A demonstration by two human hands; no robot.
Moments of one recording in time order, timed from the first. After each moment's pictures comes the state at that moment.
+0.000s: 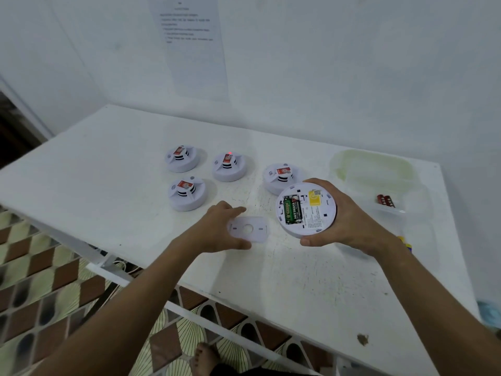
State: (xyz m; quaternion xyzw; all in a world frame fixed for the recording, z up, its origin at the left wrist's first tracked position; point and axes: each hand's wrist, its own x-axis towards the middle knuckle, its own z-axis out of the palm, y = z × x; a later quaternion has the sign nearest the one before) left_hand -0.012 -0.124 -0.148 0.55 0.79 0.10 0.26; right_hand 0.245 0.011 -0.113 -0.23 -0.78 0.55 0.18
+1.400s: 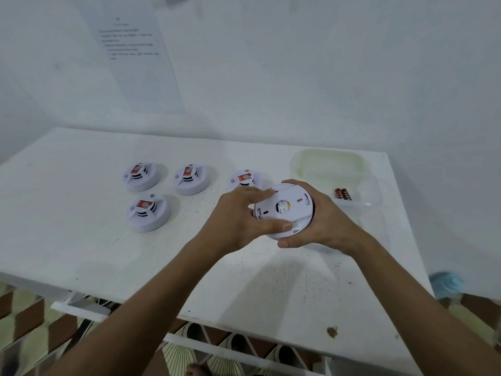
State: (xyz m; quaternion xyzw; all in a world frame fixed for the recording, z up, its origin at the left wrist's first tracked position) left_hand 0.096 -0.084 -0.073 0.59 0.70 0.33 0.23; right_hand 0.275 0.011 -0.107 -0.27 -0.76 0.54 0.25
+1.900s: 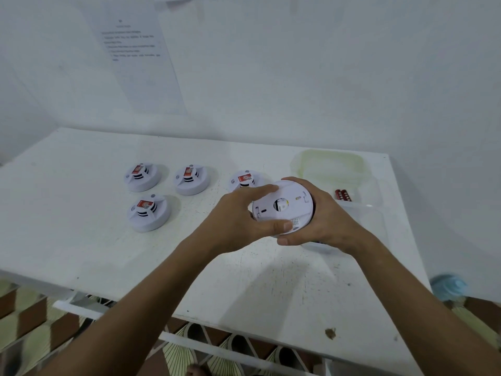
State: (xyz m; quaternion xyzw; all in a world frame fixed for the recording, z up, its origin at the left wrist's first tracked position) left_hand 0.097 -0.086 -0.066 0.61 0.69 0.30 0.26; right_hand 0.276 0.014 -0.102 -0.25 -0.75 0.55 0.25
